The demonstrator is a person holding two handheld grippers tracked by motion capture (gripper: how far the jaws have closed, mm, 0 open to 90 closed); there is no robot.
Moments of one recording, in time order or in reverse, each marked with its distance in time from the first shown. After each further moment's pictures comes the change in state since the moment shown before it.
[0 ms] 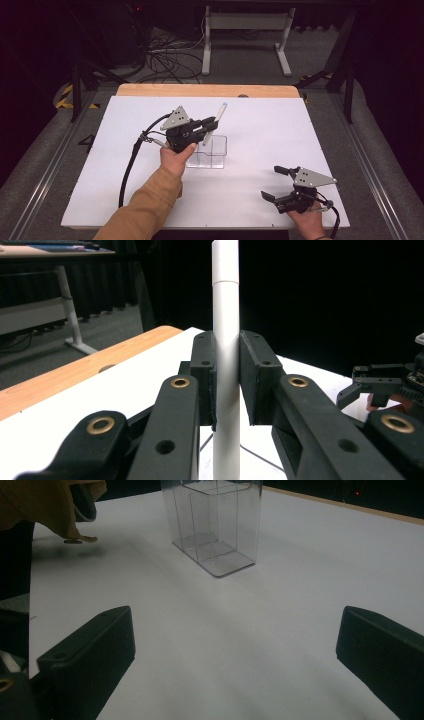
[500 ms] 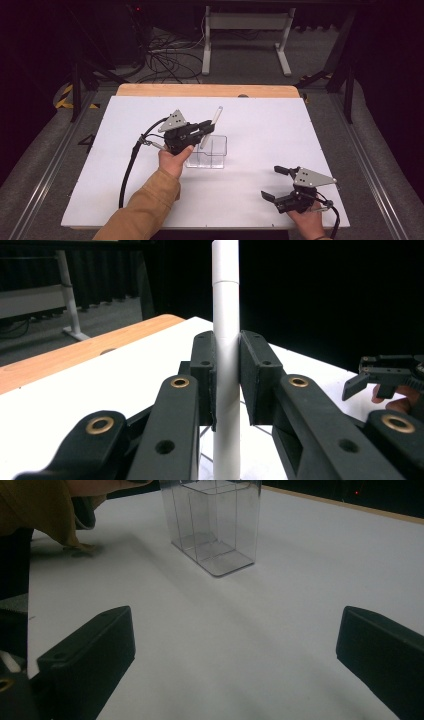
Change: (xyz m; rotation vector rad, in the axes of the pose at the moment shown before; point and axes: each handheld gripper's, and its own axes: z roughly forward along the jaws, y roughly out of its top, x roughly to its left) left arm 0.009 -0.020 -0.002 0.010 0.002 -0.047; right arm 0.000 0.000 0.000 0.002 -0.002 0.003
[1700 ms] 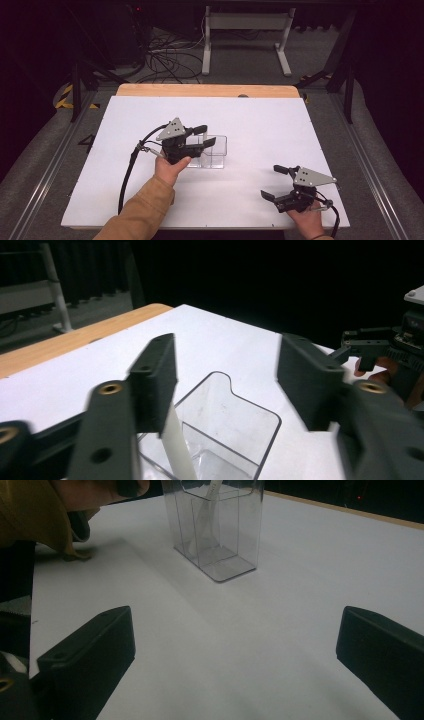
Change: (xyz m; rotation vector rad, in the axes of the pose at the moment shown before) left arm -0.010 -0.008 -0.015 0.030 -0.025 0.049; right arm -0.001 0.001 0.001 -0.017 0.010 -0.004
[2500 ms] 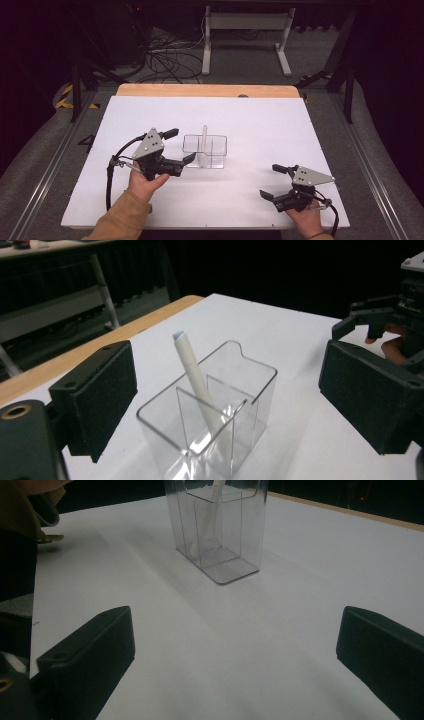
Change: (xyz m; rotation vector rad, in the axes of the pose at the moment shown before) left arm -0.025 0.001 -0.070 0.064 0.146 0.095; right arm 0.000 0.002 0.003 0.000 0.009 -0.007
